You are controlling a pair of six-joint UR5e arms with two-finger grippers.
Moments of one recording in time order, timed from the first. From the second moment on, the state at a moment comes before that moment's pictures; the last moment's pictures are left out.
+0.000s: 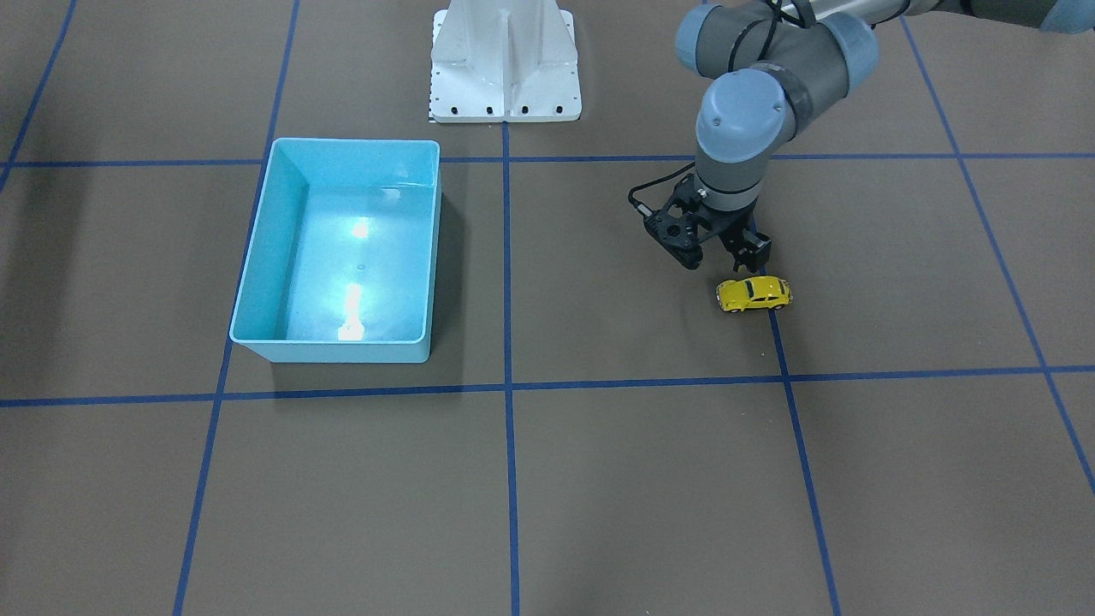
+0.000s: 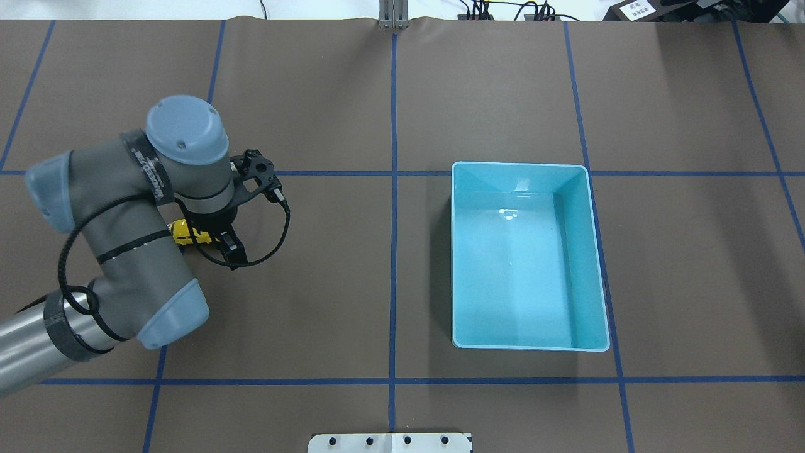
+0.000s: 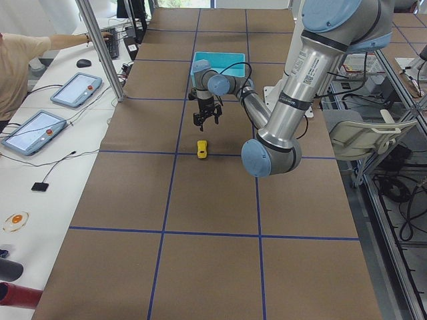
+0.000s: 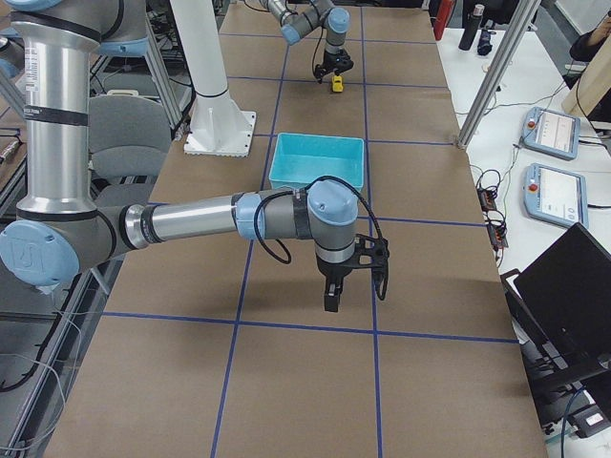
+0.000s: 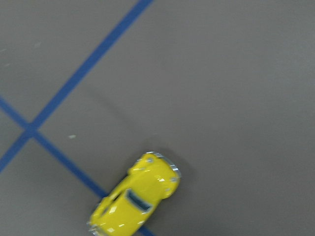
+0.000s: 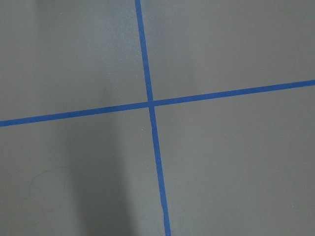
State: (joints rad) left arm -0.62 -2.08 -1.80 -1.25 -1.91 0.06; right arm 1.62 -1.66 1.86 -1.67 2.30 0.16
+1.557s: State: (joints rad) left arm -0.60 -2.14 -1.64 -1.20 -1.64 0.57; right arm 1.62 -1.66 1.87 -1.67 2.30 0.16
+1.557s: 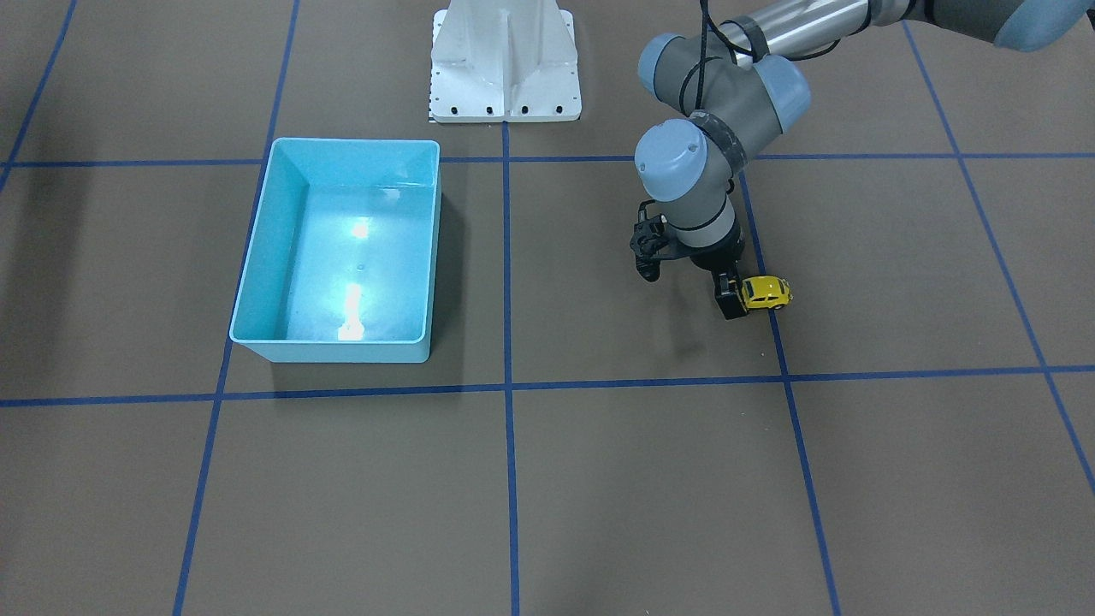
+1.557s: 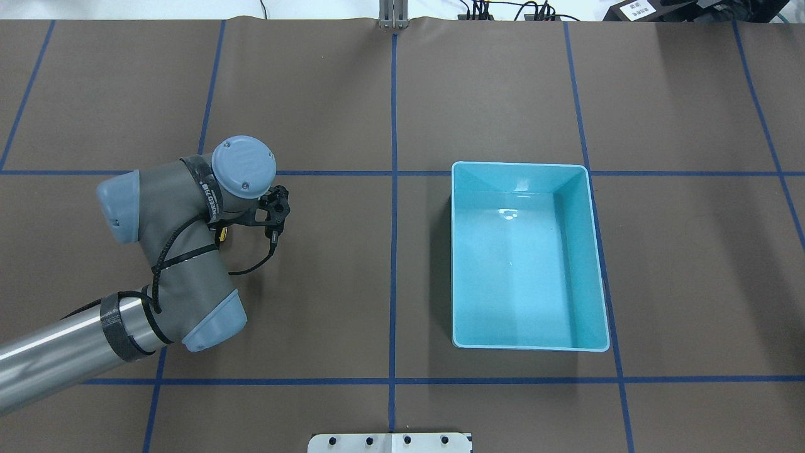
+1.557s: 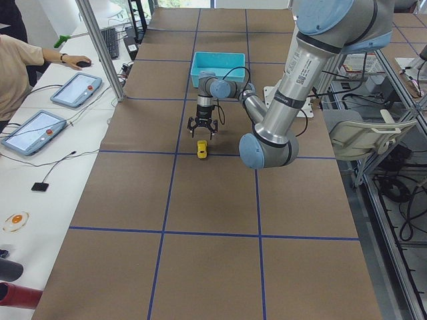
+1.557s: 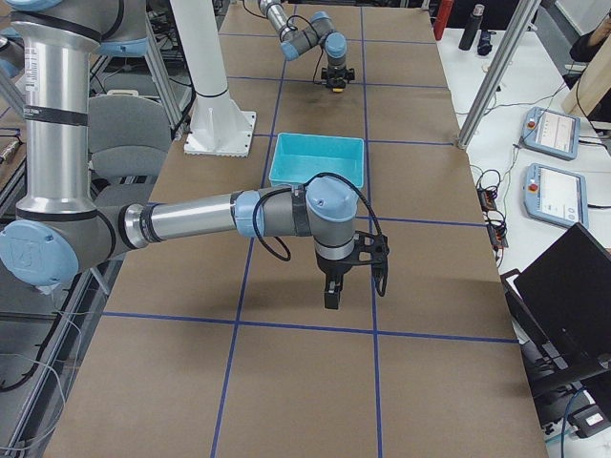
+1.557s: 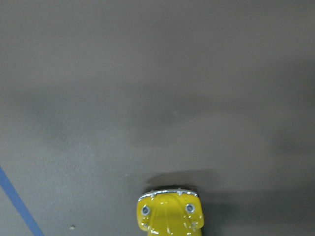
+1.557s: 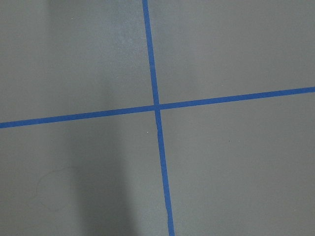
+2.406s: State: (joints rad) left arm -0.62 -2.14 -1.58 -1.25 -1.77 0.56; right arm 1.62 -1.67 1.87 -1.67 2.30 0.16
